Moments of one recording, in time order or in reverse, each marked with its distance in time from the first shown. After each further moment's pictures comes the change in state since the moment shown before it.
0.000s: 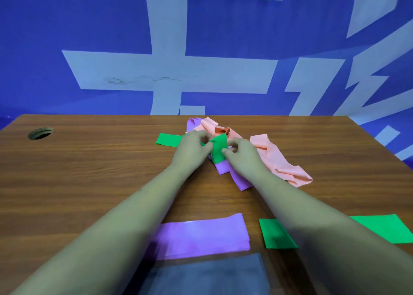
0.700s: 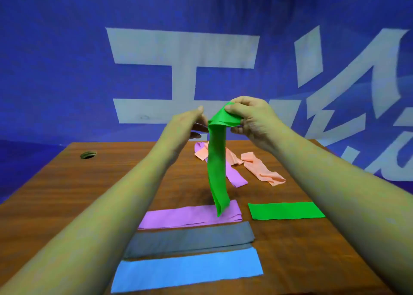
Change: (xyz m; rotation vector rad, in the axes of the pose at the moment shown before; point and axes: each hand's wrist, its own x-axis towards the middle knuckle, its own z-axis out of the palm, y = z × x) left_hand -0.111 0.139 -0.176 -0.720 -0.023 0.055; right_hand -0.131 -0.194 -0.156 0.757 -0.075 -0.149
